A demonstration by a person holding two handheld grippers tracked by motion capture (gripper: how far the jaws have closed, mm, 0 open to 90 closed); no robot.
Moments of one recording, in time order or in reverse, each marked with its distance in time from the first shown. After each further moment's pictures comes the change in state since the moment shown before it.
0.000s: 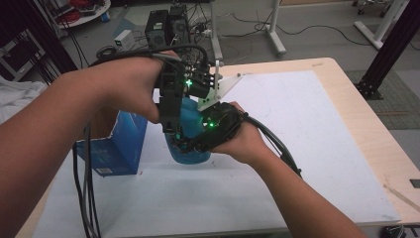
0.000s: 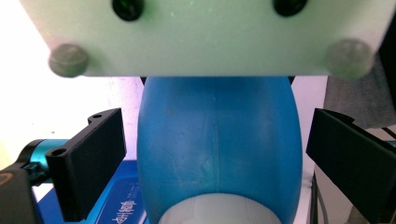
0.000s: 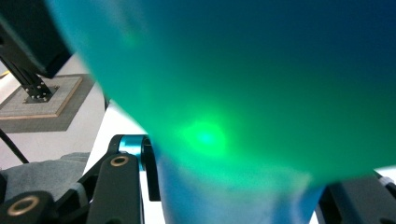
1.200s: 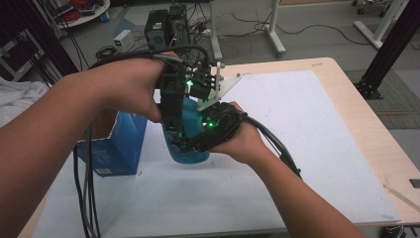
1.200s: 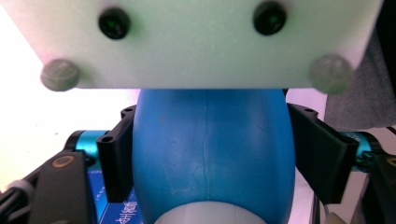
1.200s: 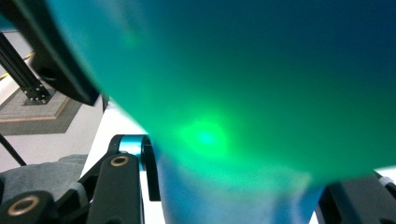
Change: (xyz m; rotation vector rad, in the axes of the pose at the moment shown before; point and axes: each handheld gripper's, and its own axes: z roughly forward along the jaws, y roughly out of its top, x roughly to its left) left arm -0.001 0.003 0.001 0.001 0.005 0.003; right arm -0.001 0.000 0.000 -0.005 -0.003 0.009
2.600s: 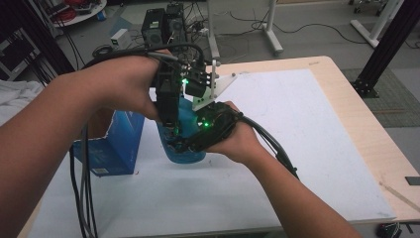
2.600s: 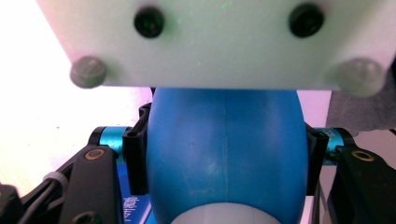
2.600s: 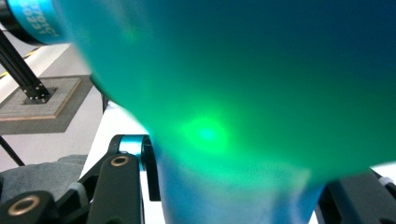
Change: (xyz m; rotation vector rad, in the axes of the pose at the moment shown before) left arm 0.001 -0.002 0.000 0.009 0.011 -0.024; right arm 0.002 0.000 0.003 -0.005 0.009 0.000
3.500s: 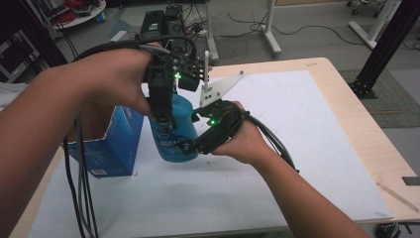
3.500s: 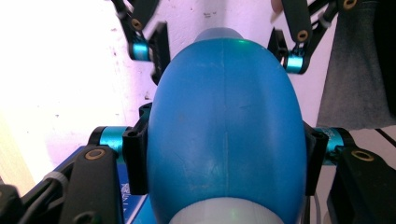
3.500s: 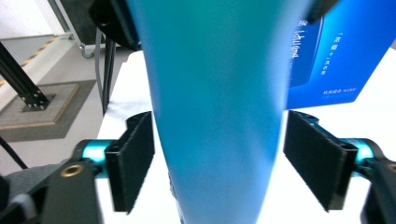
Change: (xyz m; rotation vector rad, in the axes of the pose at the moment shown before) left arm 0.000 -0.005 -0.013 -0.001 -0.006 -0.040; right arm -0.001 -0.002 -0.018 -0.014 -0.023 0.038
